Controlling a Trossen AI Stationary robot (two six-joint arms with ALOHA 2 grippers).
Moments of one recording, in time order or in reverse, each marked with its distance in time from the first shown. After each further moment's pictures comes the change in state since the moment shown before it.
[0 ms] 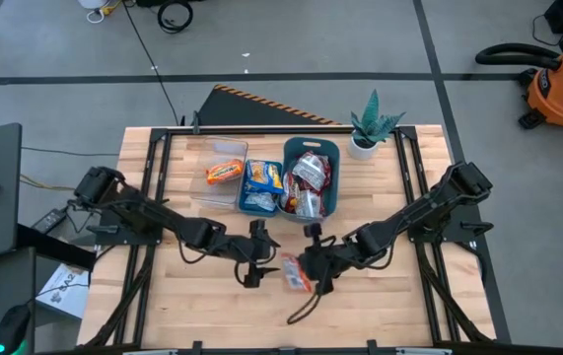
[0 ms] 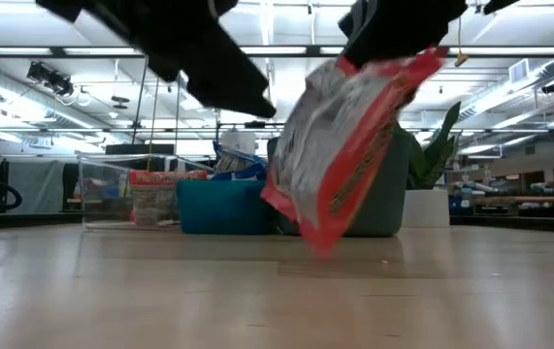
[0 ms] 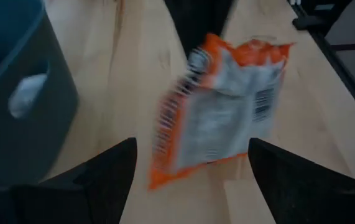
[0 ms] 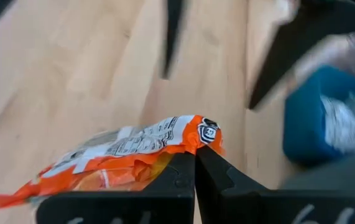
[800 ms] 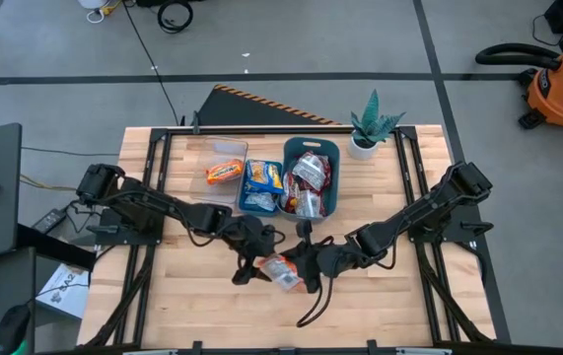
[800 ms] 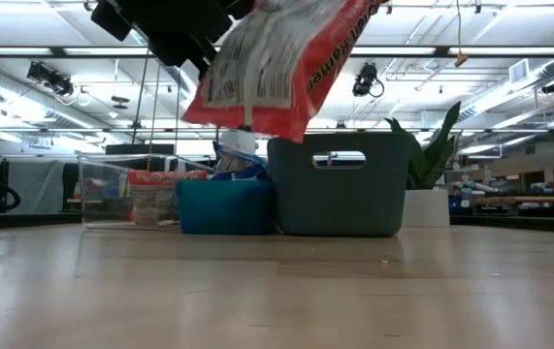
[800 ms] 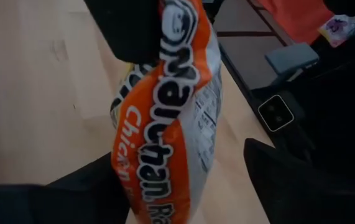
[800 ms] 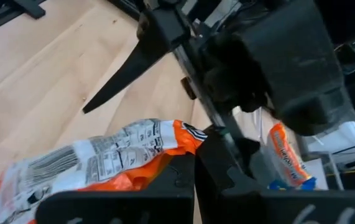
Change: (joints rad) left arm 0.131 -0.006 0.049 -0.069 0.579 0.054; right arm 0.010 0.000 0.000 0.308 0.147 -0.396
